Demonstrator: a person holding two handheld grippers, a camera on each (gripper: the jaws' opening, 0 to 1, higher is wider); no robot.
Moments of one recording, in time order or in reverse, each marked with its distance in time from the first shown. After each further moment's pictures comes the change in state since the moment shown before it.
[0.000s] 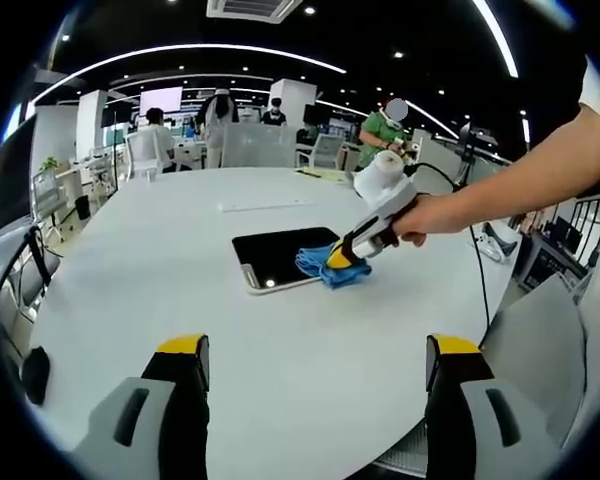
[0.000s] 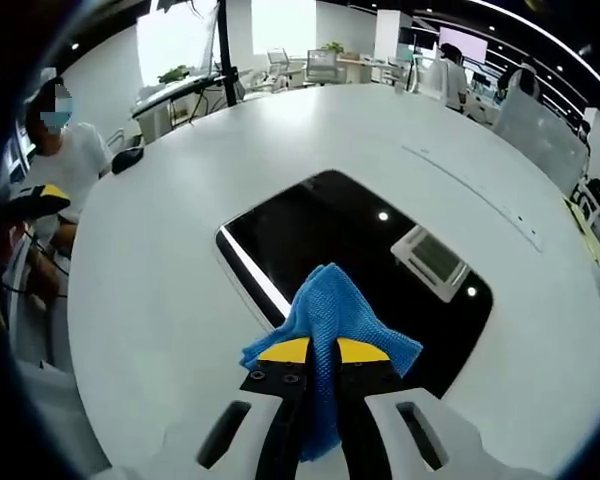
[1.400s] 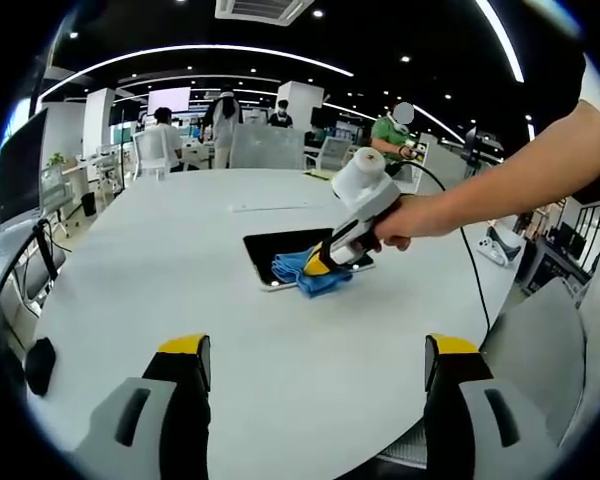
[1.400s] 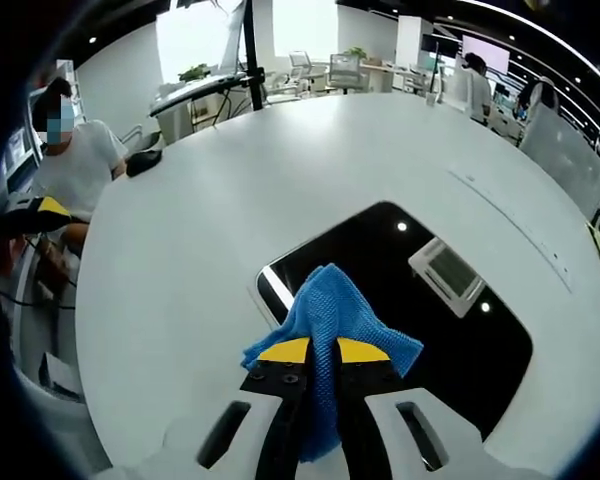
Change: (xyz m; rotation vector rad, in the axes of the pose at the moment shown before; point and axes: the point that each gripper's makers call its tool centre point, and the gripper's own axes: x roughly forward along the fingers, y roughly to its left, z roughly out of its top) left arm -0.013 0.007 -0.003 -0.019 -0.012 0.024; right arm 0.038 0.032 0.038 -0.056 -0.021 0.065
